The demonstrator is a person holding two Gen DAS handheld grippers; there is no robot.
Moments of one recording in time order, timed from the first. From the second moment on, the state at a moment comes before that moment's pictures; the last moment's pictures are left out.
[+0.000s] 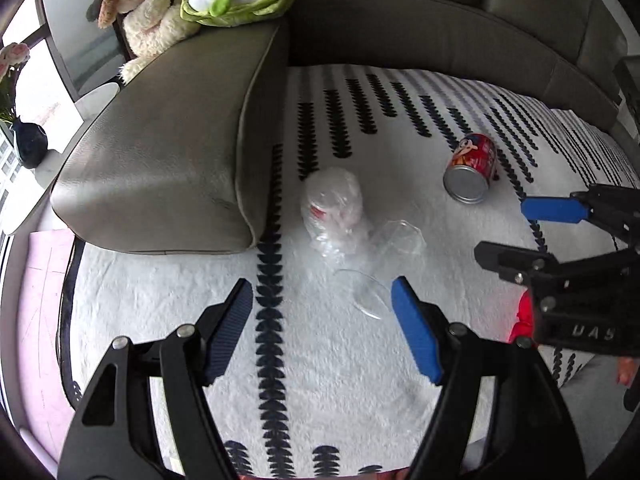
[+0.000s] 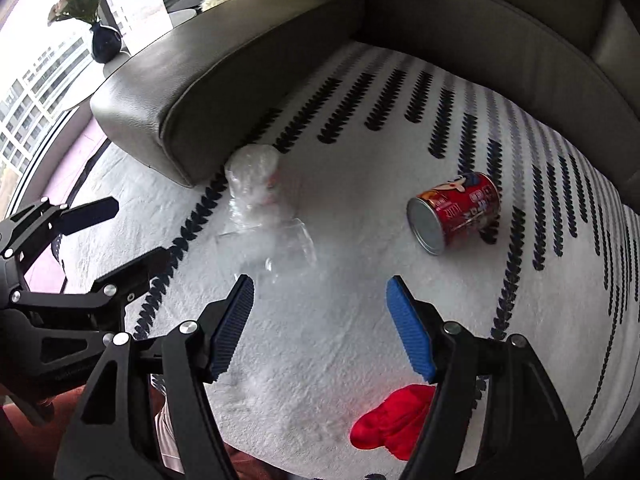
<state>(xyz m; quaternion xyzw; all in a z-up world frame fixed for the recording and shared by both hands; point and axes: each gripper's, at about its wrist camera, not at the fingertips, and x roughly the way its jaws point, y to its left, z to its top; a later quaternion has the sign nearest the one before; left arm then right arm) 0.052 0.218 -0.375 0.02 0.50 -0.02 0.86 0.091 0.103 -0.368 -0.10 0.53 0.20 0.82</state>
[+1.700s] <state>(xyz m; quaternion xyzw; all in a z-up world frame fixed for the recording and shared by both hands) 0.079 0.150 -0.426 0.06 0.51 -0.09 0.85 0.052 0.028 -0.410 -0.08 0.57 0.13 0.81</state>
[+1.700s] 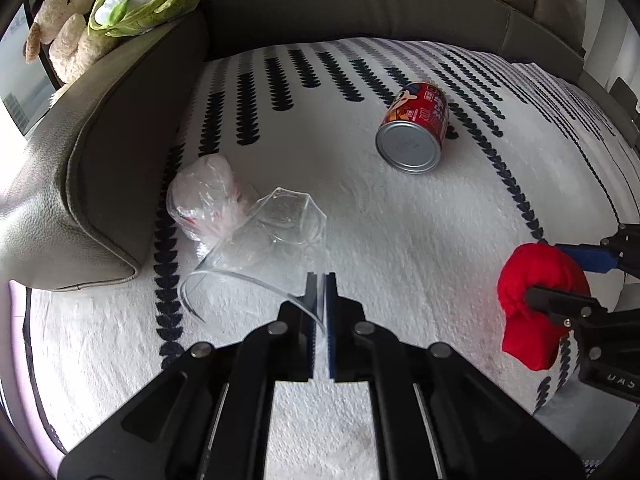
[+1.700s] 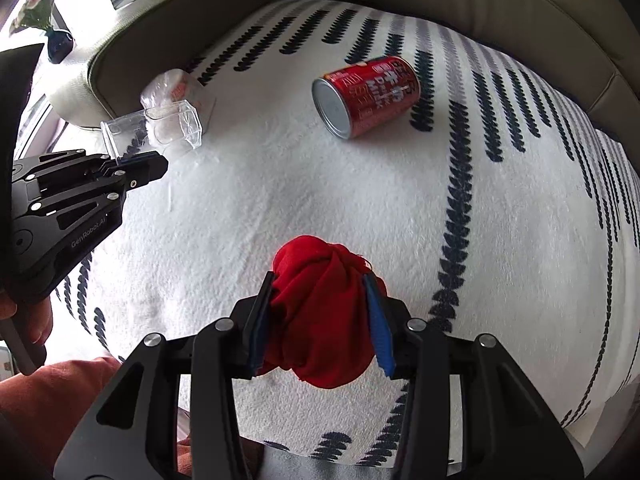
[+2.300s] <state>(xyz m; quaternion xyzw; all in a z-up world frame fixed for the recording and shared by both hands) 0.024 0.275 -0.372 -0.01 0.49 -0.02 0.87 0.055 0.166 -0.380 -0.14 0.55 0.25 0.79</state>
